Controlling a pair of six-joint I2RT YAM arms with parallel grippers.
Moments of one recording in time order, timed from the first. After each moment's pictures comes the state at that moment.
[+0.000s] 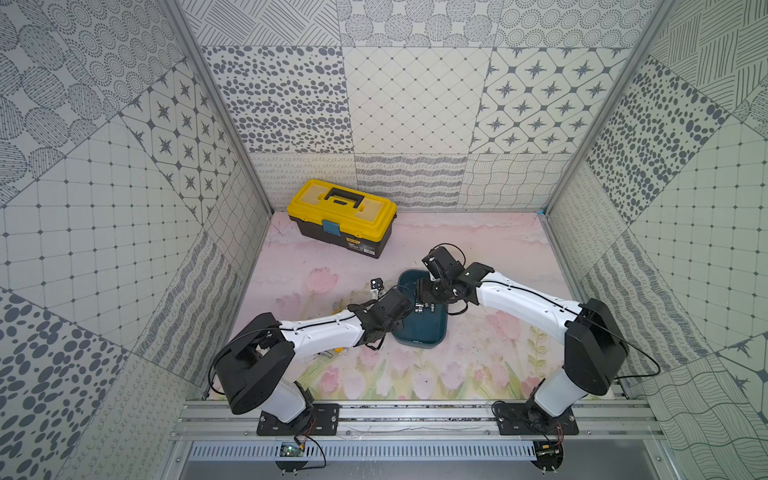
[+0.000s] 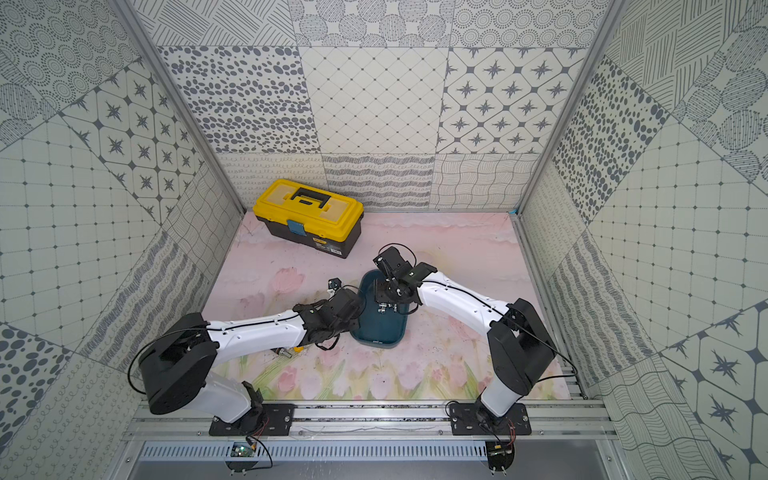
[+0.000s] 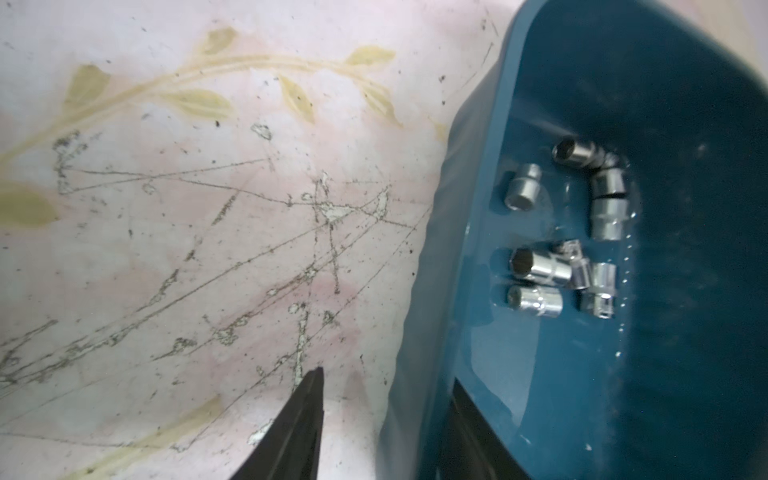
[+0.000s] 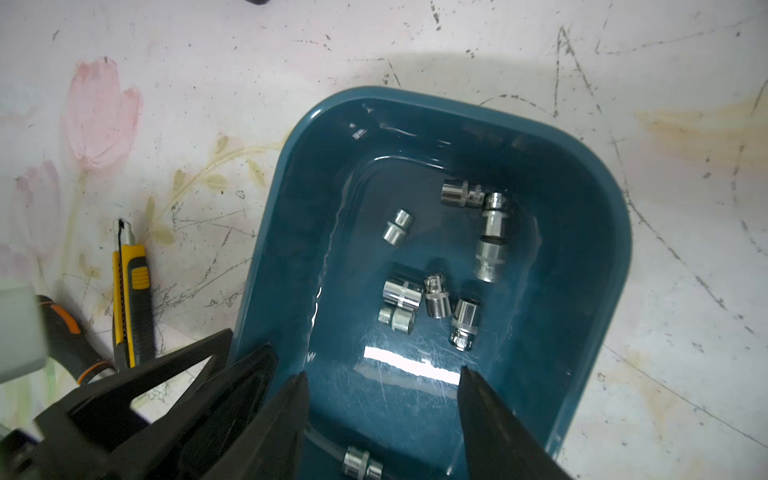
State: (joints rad) left arm -0.83 1.50 0.81 -0.30 -0.32 -0.93; right arm 0.76 1.65 1.23 -0.63 0.06 0.65
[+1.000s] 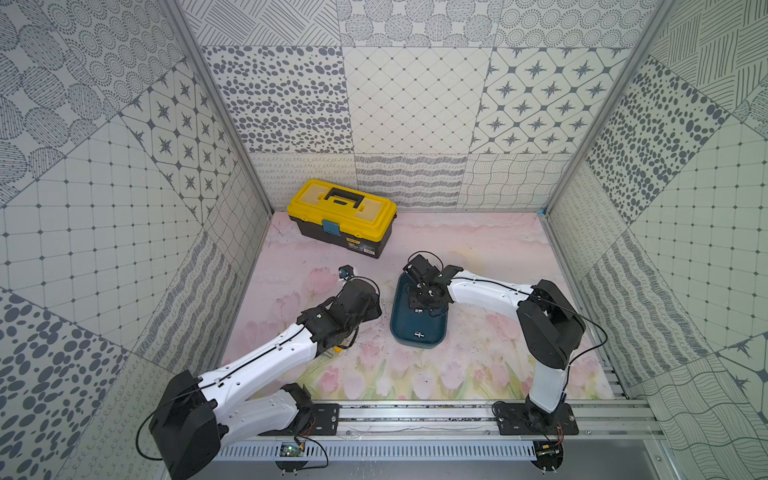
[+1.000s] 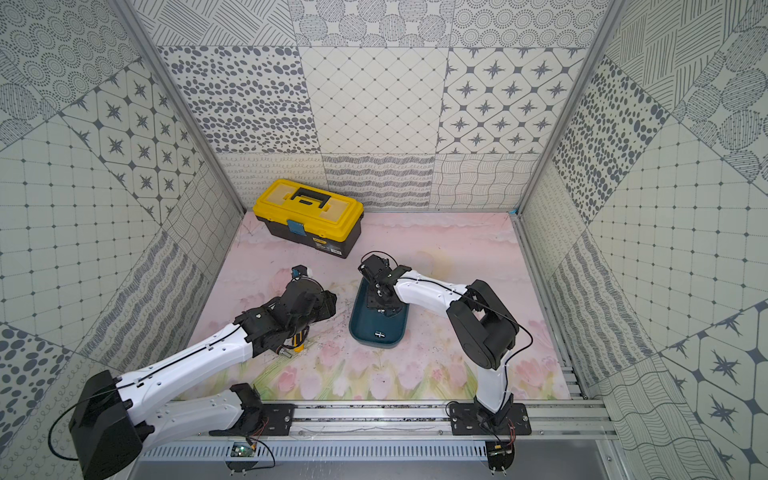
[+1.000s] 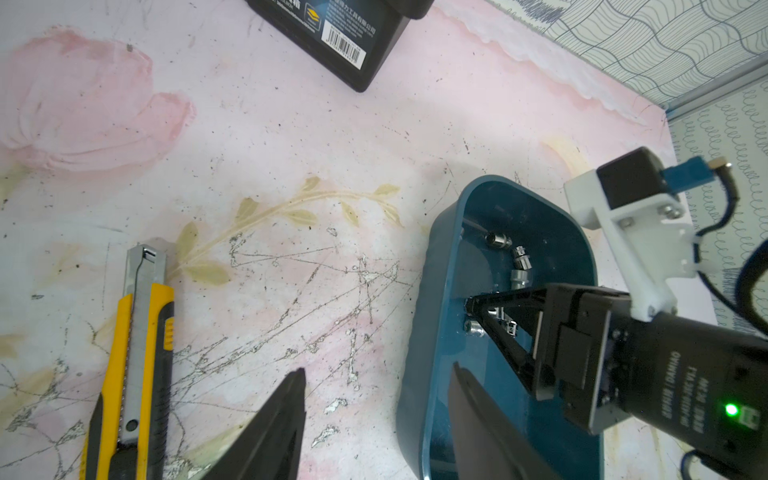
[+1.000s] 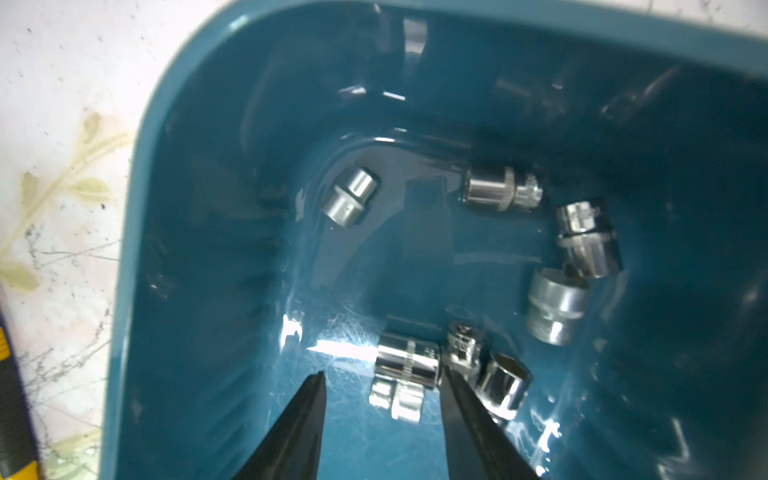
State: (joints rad) left arm -0.69 1.10 0.75 -0.42 -0.31 -0.82; right arm 0.80 1.88 1.31 -0.61 0.12 0.70
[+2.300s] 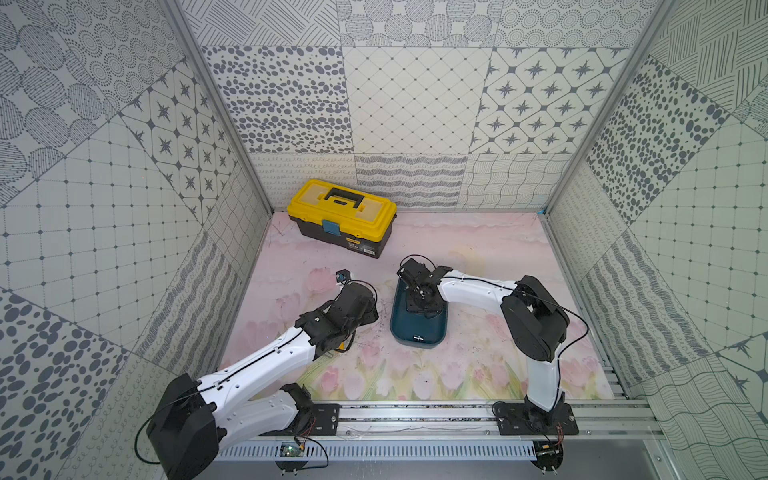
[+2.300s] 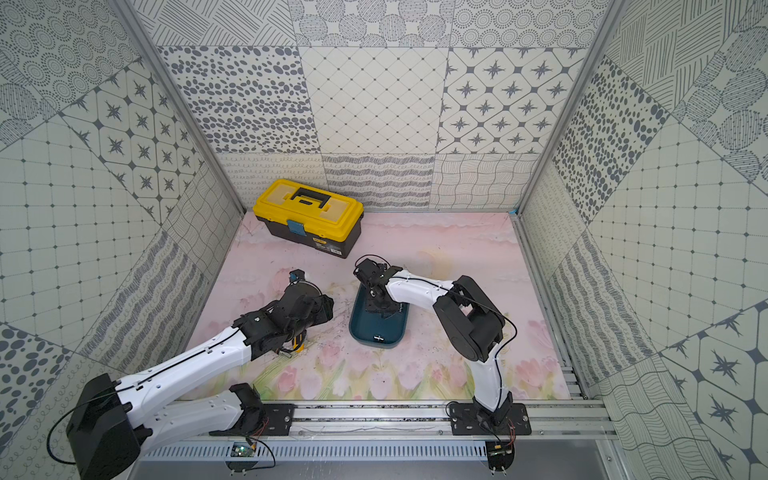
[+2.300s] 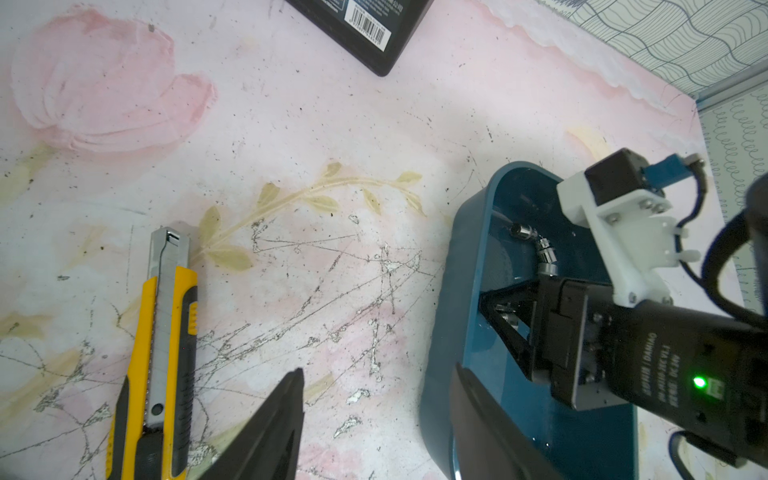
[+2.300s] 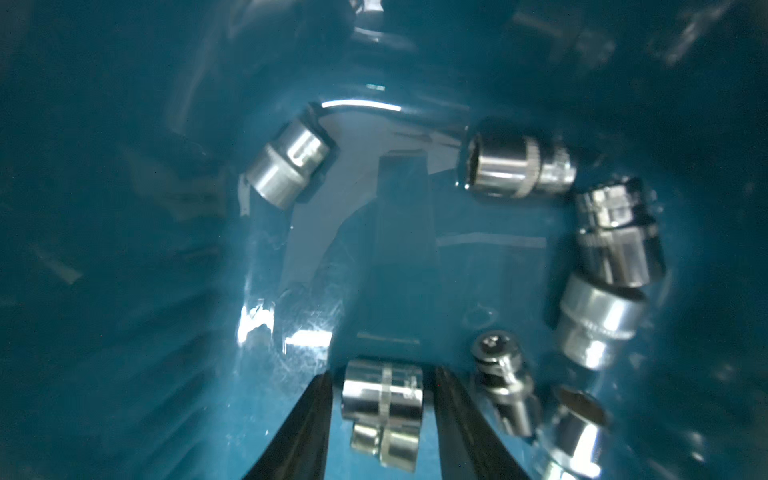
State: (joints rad) left arm -0.68 1.09 0.71 -0.43 -0.31 -0.82; right arm 0.81 1.98 1.37 -0.67 0.15 0.73
